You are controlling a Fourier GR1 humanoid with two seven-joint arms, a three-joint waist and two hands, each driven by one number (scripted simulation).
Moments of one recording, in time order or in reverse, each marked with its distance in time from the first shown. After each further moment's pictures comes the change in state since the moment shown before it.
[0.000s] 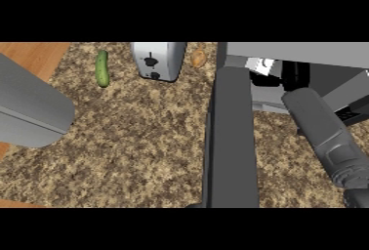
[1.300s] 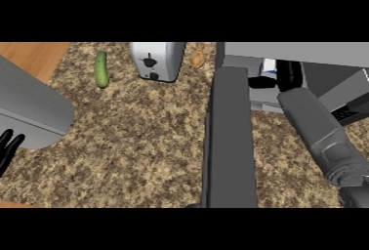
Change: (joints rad) left arm -0.066 0.016 -0.115 0.073 -0.101 -0.083 -0.024; right arm -0.020 0.021 -0.042 0.029 -0.027 0.125 -0.048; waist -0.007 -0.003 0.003
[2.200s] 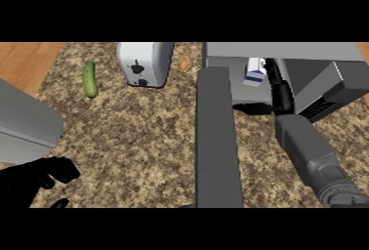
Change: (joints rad) left arm -0.011 -0.073 -0.194 -0.011 -0.070 -0.015 0.022; right arm 0.156 0.061 -0.169 -0.008 -0.198 0.450 -0.204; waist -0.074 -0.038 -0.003
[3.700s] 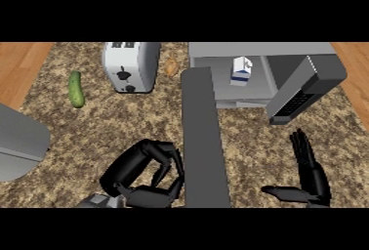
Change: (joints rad) left arm -0.251 -0.014 -0.587 0.308 -0.381 0.316 -0.087; right arm 0.828 0.067 0.159 -0.758 -0.110 0.323 0.004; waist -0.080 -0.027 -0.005
